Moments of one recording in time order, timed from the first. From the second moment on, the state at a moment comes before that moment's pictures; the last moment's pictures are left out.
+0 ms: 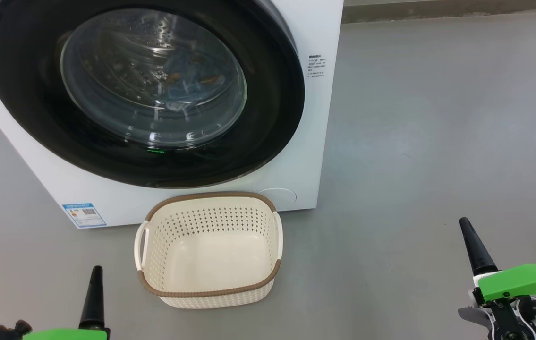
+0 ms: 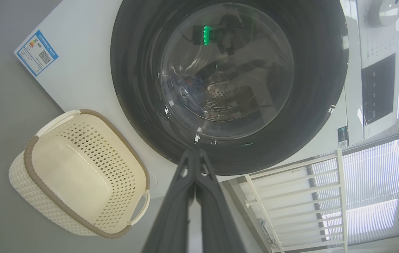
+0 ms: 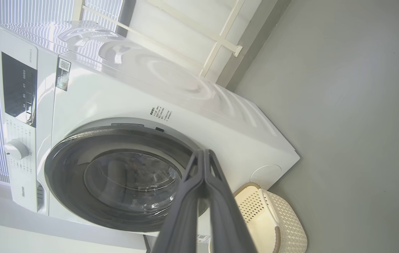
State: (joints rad) left arm -0.06 0.05 0.03 0.27 -1.23 -0.11 -0.01; right arm -0.11 -0.12 0.00 0.31 1.27 0.13 -0.02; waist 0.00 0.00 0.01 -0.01
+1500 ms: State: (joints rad) left arm -0.07 0.04 0.08 0.27 -1.60 -0.12 0.11; right arm -0.11 -0.06 -0.11 0.28 1.62 0.13 0.10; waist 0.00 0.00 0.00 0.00
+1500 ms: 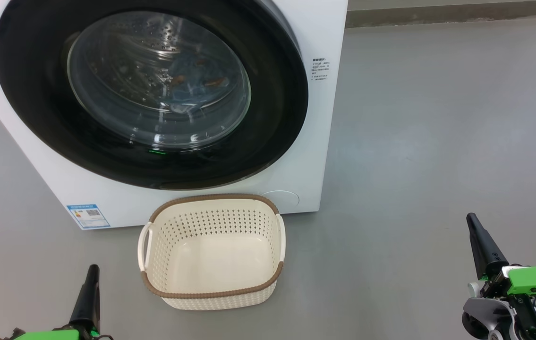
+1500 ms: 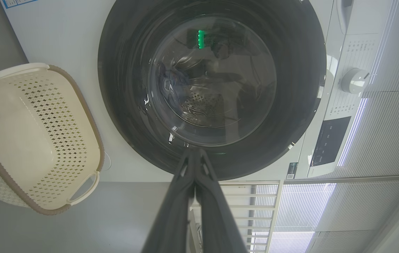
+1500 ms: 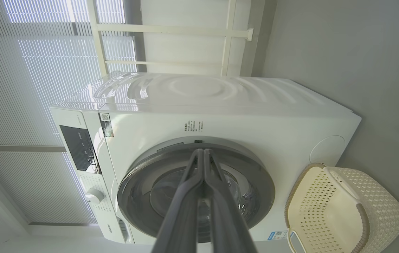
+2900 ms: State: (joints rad) left arm -0.08 0.04 0.08 0.27 -1.60 -0.12 0.11; right arm -0.11 -0.06 -0.13 0.28 1.62 0.13 0.10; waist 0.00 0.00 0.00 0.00
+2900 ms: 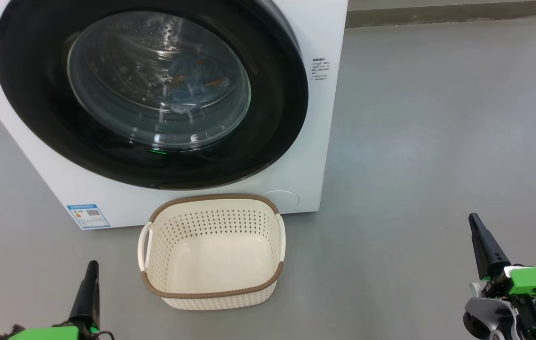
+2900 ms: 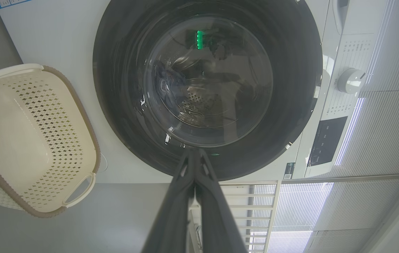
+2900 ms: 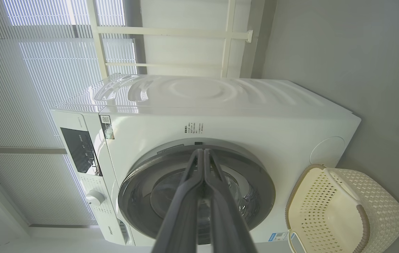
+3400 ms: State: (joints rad) left arm -0.08 0.04 0.08 0.27 -1.60 -0.12 0.11; right arm -0.11 -0.05 -0.13 0.28 1.62 0.13 0.10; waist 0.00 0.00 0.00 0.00
